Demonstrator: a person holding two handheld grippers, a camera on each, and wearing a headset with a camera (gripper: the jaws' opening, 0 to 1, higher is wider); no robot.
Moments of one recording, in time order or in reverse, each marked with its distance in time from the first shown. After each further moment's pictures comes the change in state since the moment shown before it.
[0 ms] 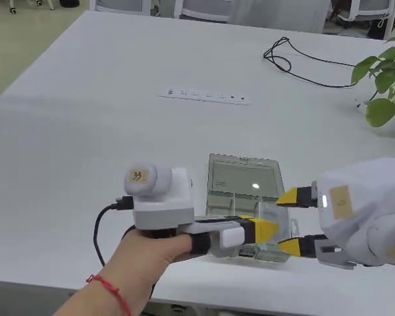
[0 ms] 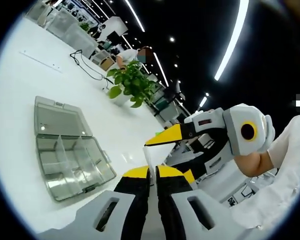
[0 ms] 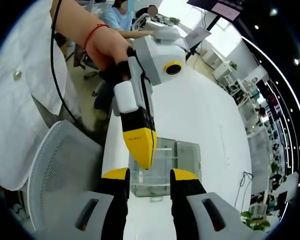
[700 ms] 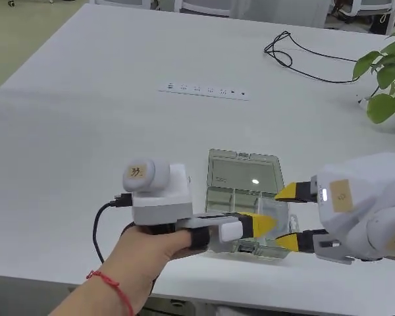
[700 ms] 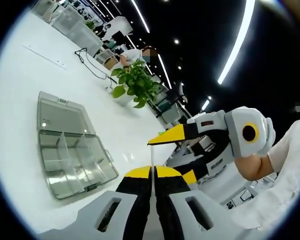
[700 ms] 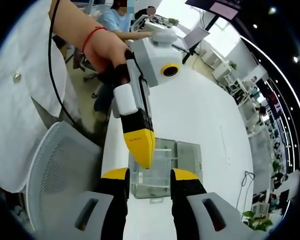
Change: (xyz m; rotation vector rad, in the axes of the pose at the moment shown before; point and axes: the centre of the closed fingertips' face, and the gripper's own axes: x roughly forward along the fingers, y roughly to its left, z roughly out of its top) left arm -0.001 0.006 -0.001 -0.033 -0.014 0.017; right arm 0.003 -0.002 0.000 0.017 -0.014 0.006
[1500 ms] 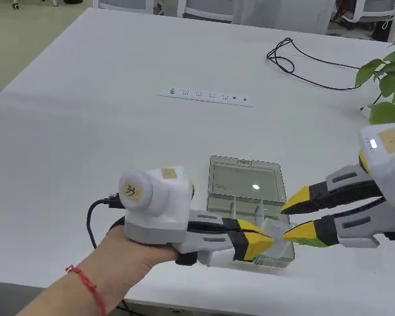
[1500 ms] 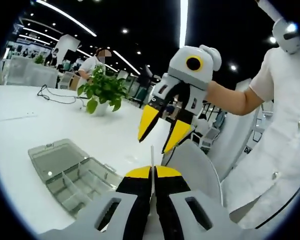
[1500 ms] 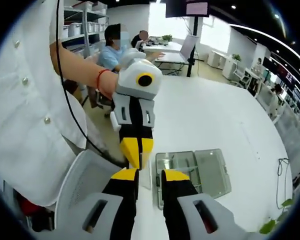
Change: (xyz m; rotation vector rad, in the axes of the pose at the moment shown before) left arm -0.010 -0.023 -0.010 0.540 0.127 -0.141; right arm -0.022 -0.006 0.012 0.259 -0.240 0.287
